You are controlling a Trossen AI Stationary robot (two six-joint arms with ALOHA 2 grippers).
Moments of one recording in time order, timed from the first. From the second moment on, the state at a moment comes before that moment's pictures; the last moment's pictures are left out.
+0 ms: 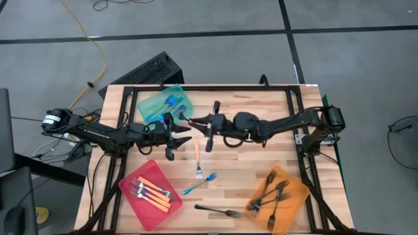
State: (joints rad) left arm -0.10 1.09 0.43 0.80 -0.23 -0.05; right arm 0.05 1.67 1.17 0.70 0.21 -0.11
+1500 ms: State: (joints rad) left arm -0.10 1.16 0.46 0.94 -0.16 -0.12; right arm 0.05 1.77 1.07 1.09 0.00 -0.05
